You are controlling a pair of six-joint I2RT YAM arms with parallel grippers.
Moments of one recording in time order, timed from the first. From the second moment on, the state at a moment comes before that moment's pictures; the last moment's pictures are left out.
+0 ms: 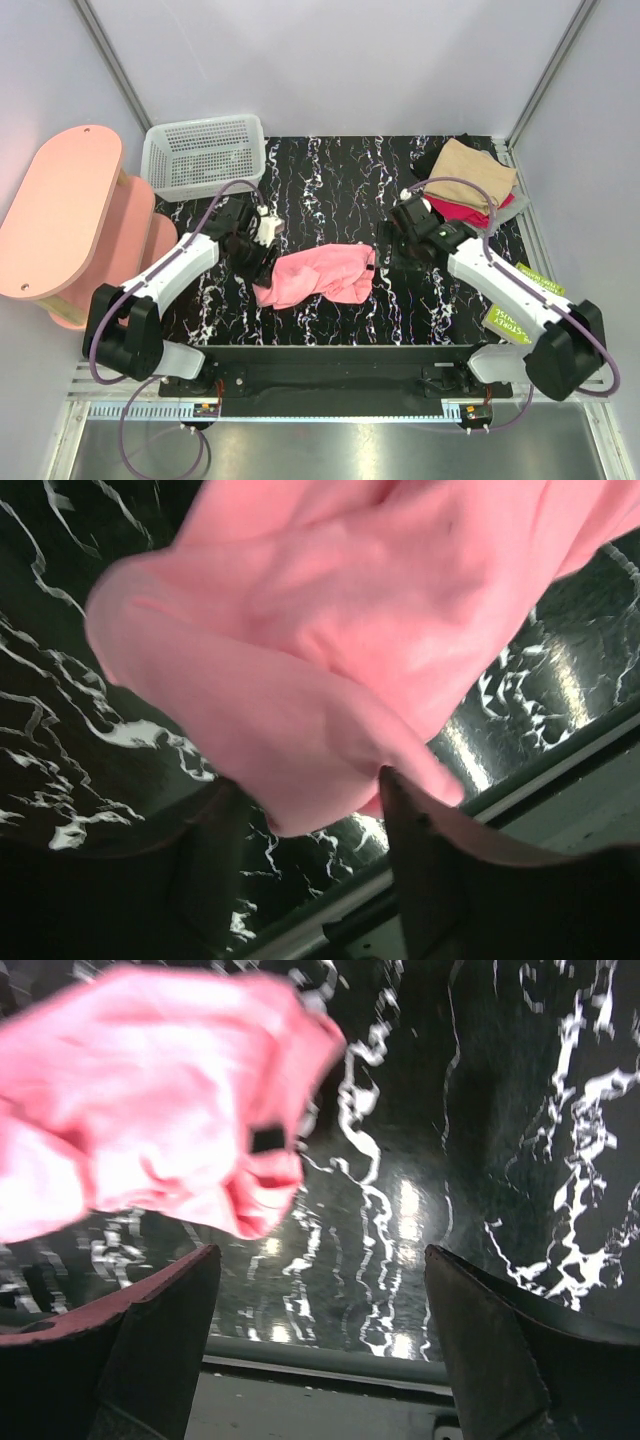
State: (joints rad) left arm -0.37 1.38 0.96 -0.79 0.28 0.14; right arm 0.59 1.28 1.07 -0.78 0.14 0.61
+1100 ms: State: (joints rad) left arm -0.32 1.41 1.04 -0.67 0.20 0.11; right arm 0.31 1.73 1.07 -0.43 -0.16 0.61
